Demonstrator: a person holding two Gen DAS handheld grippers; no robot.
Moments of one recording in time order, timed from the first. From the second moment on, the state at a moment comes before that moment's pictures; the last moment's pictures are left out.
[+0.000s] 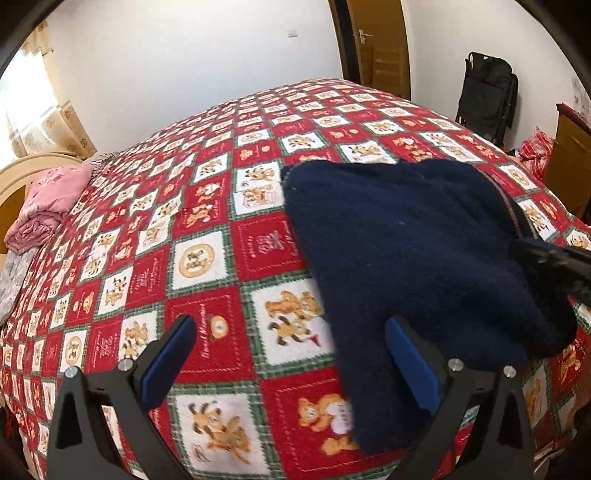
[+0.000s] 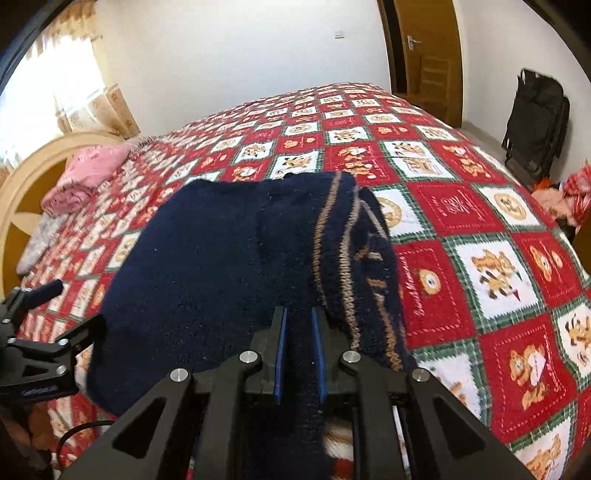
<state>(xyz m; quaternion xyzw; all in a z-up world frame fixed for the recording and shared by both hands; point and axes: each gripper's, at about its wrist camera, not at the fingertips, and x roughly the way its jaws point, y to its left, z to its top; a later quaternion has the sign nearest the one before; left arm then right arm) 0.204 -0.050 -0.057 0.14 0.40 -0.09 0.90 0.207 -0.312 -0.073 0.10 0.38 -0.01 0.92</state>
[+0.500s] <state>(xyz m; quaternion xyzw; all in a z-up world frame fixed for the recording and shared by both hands) 0.256 -0.079 -0.057 0.08 0.42 -0.09 0.90 0.302 -0.278 -0.032 0.05 0.39 0.05 0.92</state>
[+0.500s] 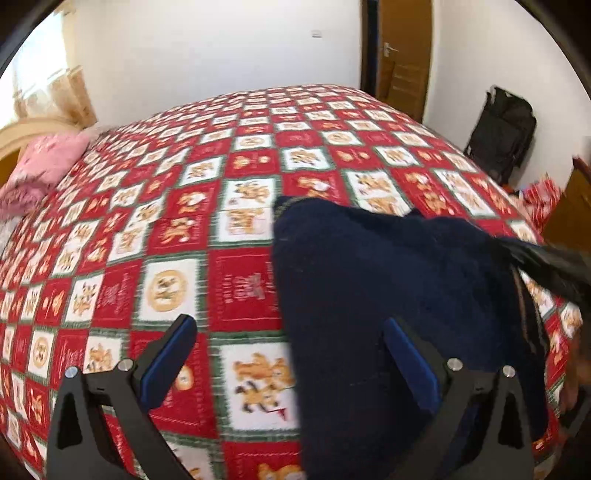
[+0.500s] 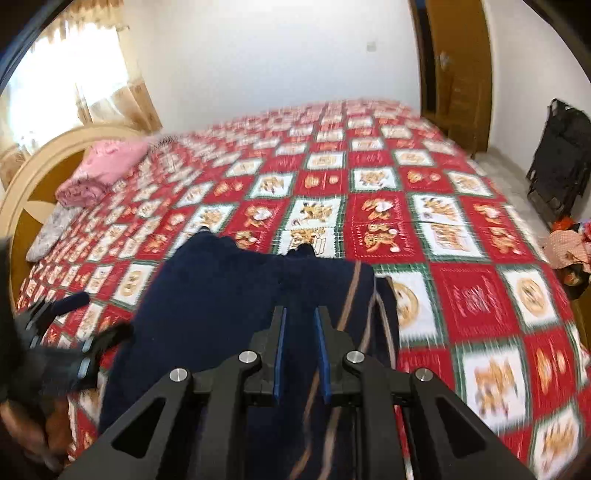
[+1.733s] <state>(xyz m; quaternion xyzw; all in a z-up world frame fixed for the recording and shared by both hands) 0.172 -0.067 -0.097 0.16 0.41 -0.16 0.88 0.117 -0.361 -0.121 0.22 0.43 0.05 0.87</state>
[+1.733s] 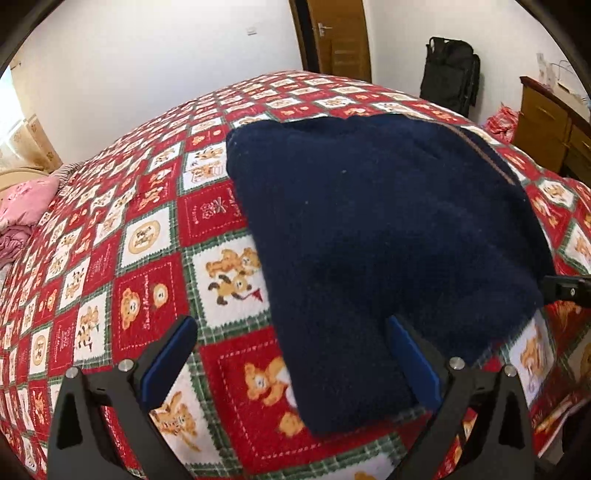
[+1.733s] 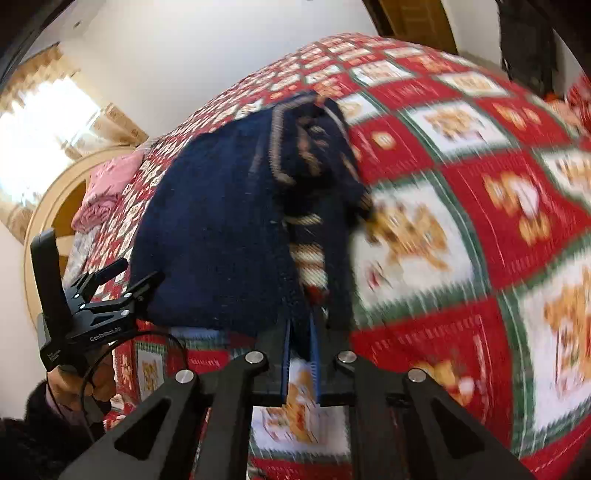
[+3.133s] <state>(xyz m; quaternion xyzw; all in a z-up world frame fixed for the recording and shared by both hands) 0.296 -0.049 -0.100 -0.05 0.50 -0.16 0.85 0.247 -0.393 -0.096 0.25 0.38 0.02 0.89</state>
